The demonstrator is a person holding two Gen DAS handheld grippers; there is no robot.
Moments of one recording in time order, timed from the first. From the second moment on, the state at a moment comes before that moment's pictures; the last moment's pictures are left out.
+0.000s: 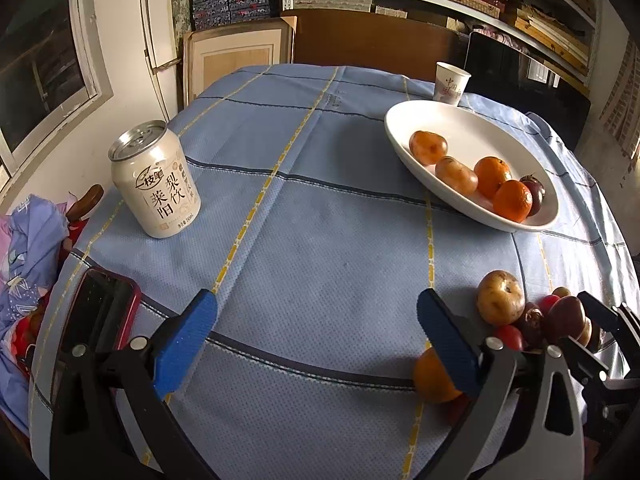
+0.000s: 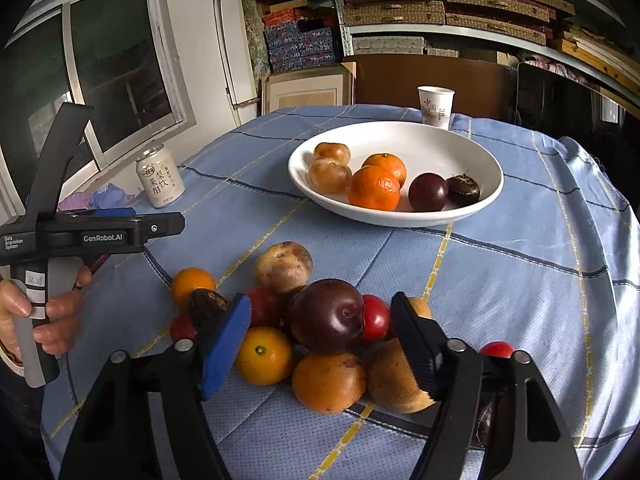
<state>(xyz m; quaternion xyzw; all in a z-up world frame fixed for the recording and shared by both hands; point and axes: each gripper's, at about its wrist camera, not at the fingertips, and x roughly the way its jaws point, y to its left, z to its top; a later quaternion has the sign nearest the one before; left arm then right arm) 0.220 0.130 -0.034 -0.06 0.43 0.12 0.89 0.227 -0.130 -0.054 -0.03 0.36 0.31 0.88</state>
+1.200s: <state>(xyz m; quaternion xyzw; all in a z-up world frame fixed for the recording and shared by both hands) 0.220 0.131 -0.033 -0.05 0.44 0.03 0.89 0.226 -0.132 -0.047 -0.06 0.33 0.27 0.90</state>
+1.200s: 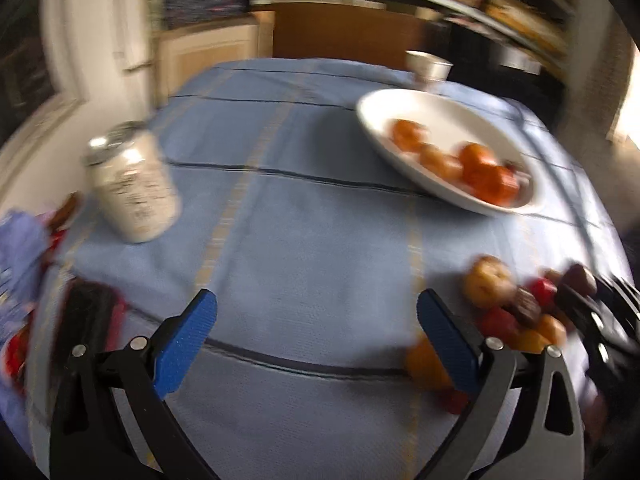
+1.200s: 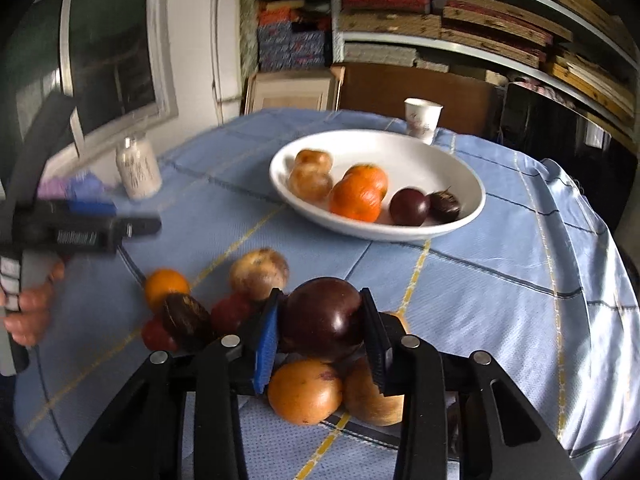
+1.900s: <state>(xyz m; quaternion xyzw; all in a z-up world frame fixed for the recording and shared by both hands) 0.213 0.097 -0.053 -0.01 0.47 -0.11 0.88 0.219 -0.128 -0.044 -0.07 0.33 0.27 0.90</state>
